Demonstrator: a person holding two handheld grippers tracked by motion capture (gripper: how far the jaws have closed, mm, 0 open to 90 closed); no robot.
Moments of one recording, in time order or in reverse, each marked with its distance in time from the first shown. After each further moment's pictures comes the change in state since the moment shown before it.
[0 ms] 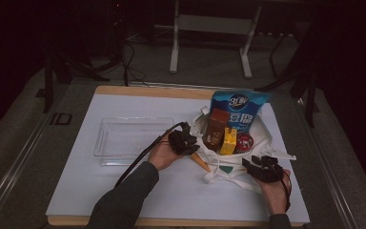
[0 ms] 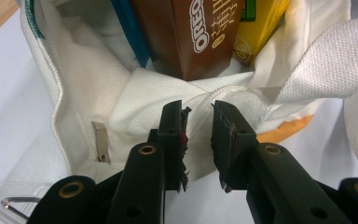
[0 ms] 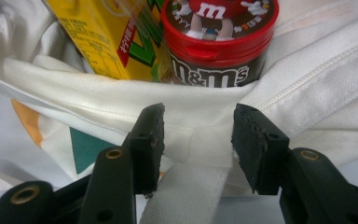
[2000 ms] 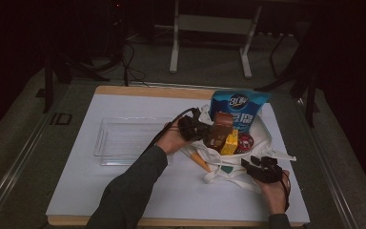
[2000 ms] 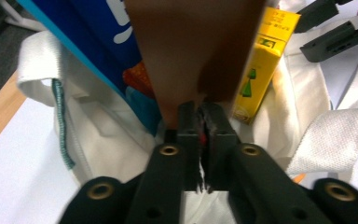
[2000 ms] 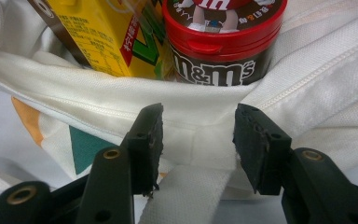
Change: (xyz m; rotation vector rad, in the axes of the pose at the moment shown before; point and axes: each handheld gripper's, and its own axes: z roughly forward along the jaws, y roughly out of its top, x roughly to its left) left arm 0.019 0.047 -0.010 -0.076 -0.049 0.108; right arm -0.003 -0.004 0.004 -0.015 0.029 0.021
